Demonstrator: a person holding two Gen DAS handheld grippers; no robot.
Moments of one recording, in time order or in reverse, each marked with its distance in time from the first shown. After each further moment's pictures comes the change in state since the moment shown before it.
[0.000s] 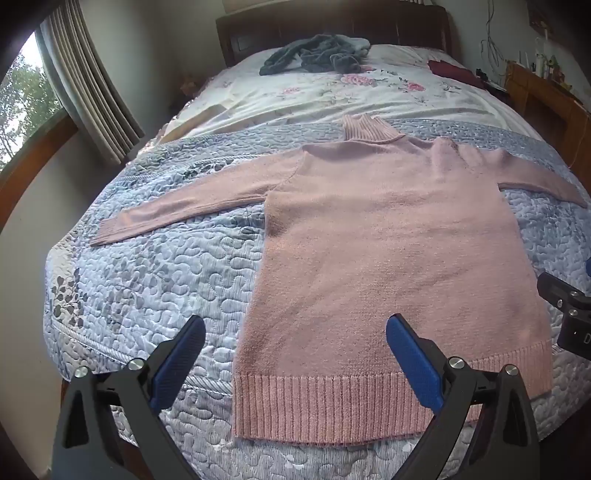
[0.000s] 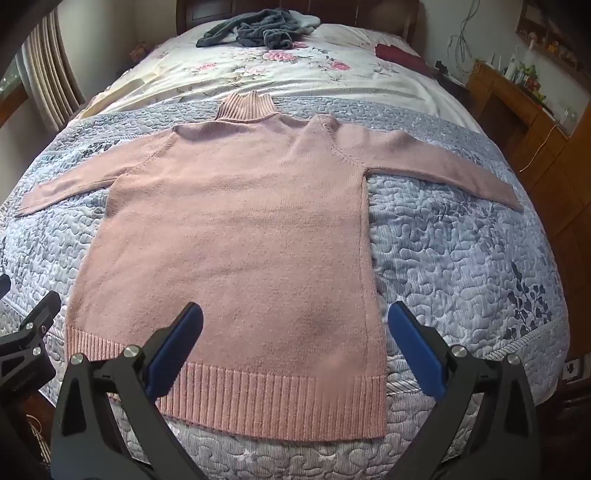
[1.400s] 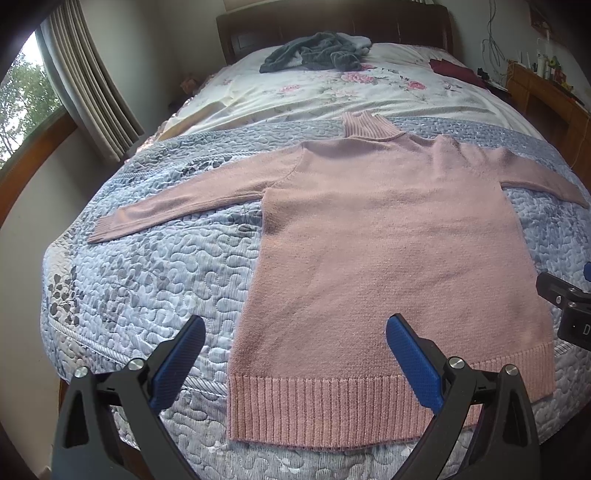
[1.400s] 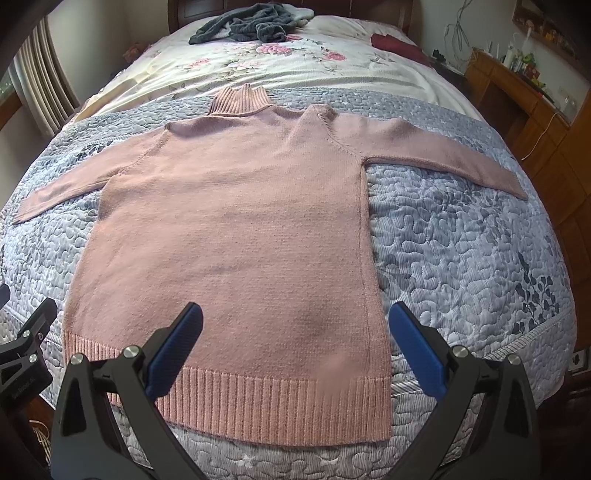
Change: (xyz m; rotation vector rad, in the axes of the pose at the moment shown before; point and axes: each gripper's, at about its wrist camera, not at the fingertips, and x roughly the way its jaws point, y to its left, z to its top) left arm 0.008 -0.005 -0.001 0.009 -0.007 0.017; right arm 0.017 -0.012 0.001 0.036 0.016 0.019
